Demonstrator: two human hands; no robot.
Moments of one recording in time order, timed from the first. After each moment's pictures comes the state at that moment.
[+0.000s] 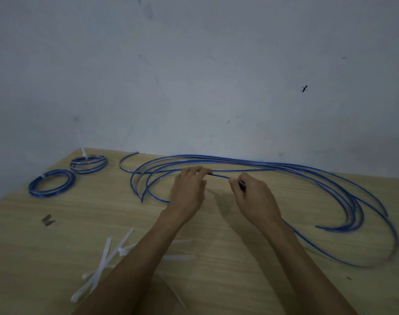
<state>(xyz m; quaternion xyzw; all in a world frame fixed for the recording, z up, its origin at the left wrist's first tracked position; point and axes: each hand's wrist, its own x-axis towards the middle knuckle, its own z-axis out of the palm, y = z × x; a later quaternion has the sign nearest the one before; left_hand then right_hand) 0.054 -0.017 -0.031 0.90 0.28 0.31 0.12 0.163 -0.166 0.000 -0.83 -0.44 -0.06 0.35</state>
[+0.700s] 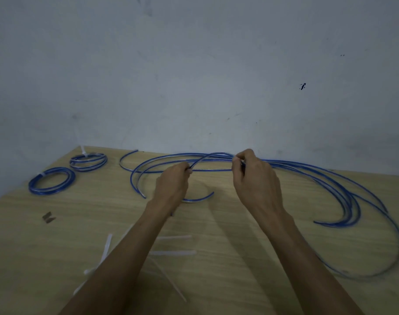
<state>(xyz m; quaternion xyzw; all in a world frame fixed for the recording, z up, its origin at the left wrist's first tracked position) 0.037 0.012 -0.017 0.87 0.37 0.29 0.16 0.136 -0.170 0.046 -0.82 -0.43 -0.17 0.35</state>
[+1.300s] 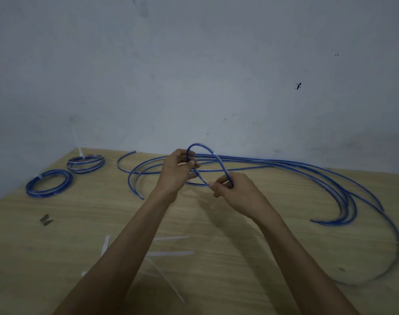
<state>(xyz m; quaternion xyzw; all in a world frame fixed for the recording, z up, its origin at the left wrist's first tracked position) 0.043 -0.012 0.017 0.64 0.27 0.40 0.60 0.147 -0.160 0.021 -0.79 -0.43 0.17 0.40</state>
